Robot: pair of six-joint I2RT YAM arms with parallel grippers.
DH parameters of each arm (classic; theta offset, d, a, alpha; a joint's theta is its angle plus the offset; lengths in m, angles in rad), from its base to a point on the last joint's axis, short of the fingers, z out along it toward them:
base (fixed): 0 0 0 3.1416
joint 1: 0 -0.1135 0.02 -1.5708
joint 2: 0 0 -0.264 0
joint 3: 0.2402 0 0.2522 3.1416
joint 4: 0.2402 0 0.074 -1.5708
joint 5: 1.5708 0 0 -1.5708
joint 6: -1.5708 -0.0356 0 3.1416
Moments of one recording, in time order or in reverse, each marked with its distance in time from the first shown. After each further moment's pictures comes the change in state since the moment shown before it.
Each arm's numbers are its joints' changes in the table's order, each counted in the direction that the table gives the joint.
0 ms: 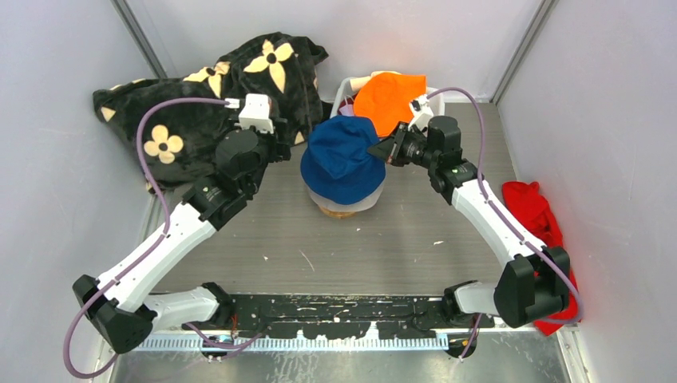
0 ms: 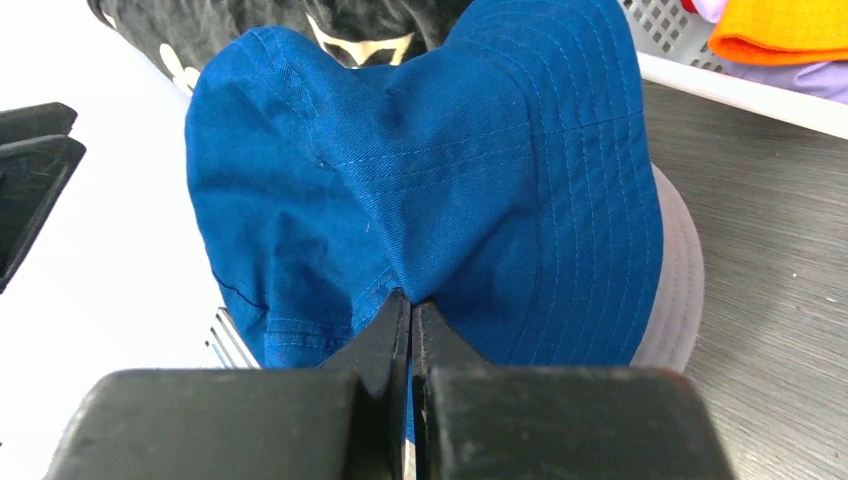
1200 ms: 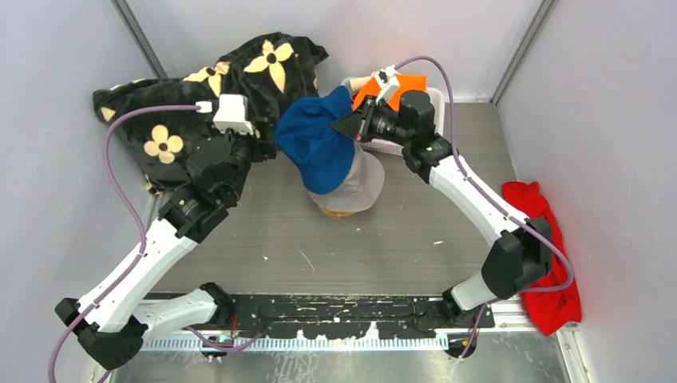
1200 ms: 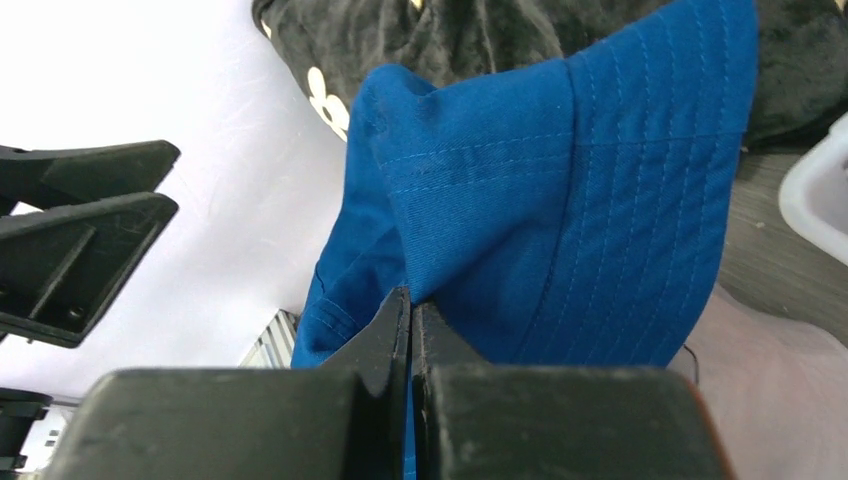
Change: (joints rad) left arm 0.000 0.109 0.012 0.003 -0.013 -0.026; right arm -0.179 -0.200 0.310 -0.104 -0.007 -0.029
